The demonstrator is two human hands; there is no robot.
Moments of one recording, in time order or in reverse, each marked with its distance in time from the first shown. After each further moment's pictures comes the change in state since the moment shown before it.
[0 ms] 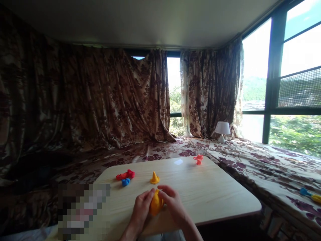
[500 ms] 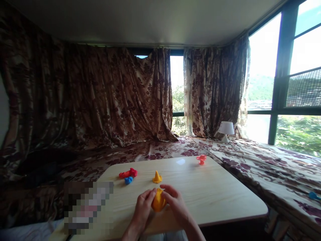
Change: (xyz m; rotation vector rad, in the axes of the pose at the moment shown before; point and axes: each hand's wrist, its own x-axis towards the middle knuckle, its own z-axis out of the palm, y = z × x) left_hand 0.000 -0.003 0.000 -0.082 0.010 0.001; right_hand -0.001 0.004 -0.004 0.021 -0.045 0.003
